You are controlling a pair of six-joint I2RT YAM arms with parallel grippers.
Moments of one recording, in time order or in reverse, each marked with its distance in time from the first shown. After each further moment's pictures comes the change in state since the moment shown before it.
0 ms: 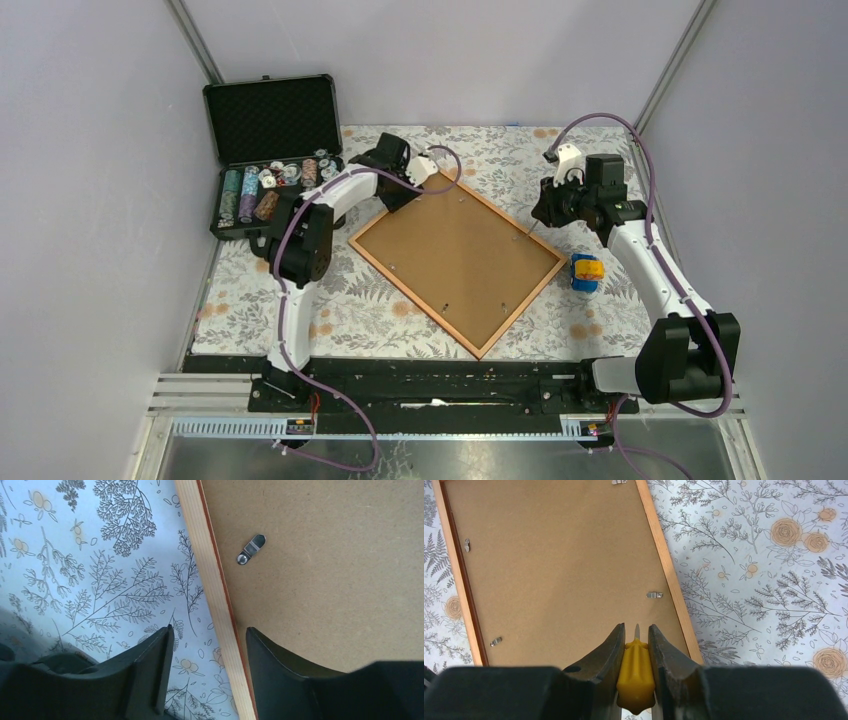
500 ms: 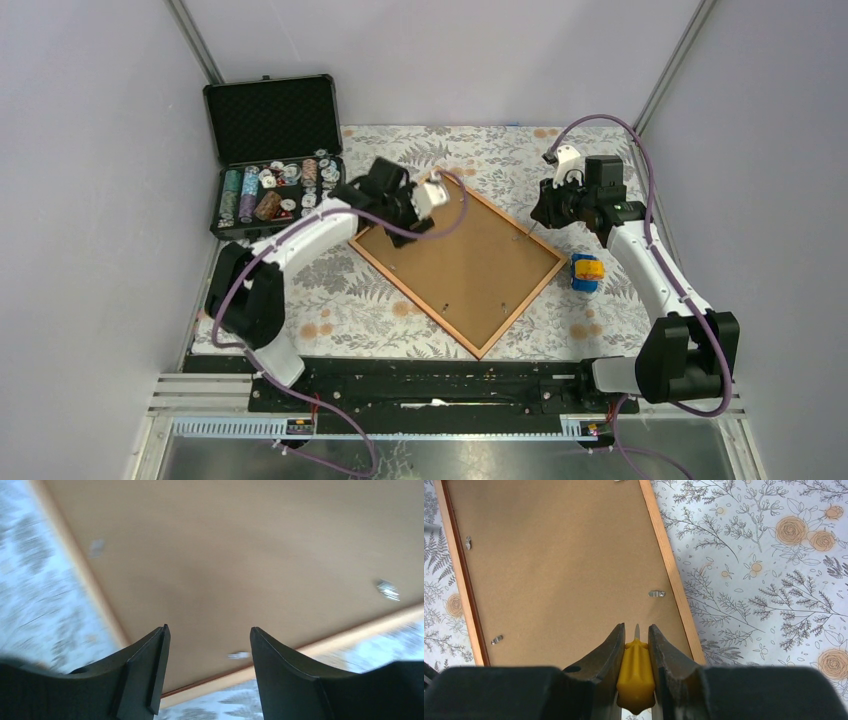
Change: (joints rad) left arm -0.123 -0.493 -0.386 -0.009 0.193 -0.078; right arm 0.000 0.002 -0.013 0.005 -0.015 0.000
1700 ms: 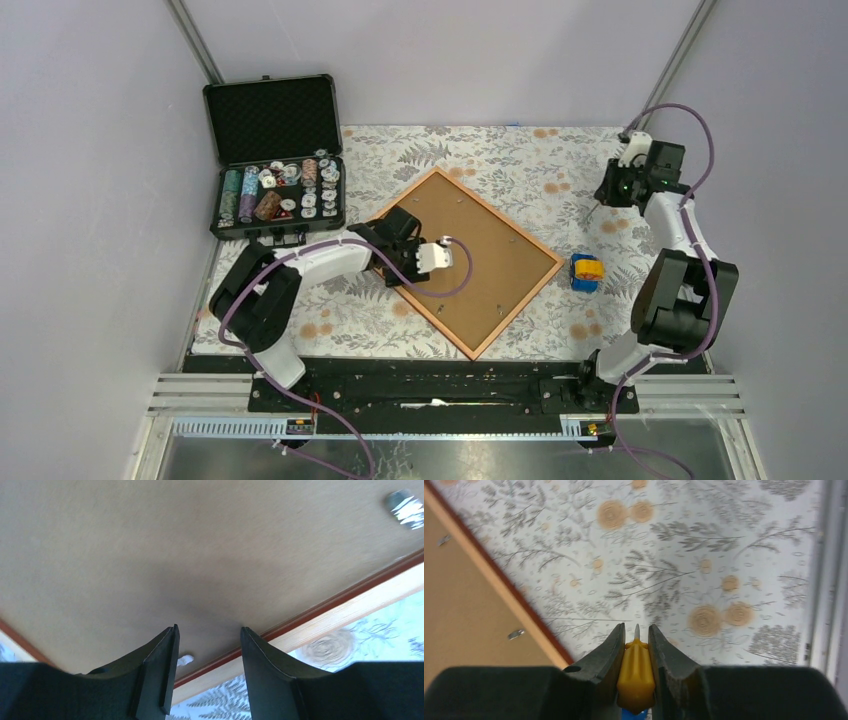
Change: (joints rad) left arm -0.170 -0.029 -0.343 0.077 -0.072 0.201; right arm -0.343 0.283 0.167 0.051 0.059 0.025
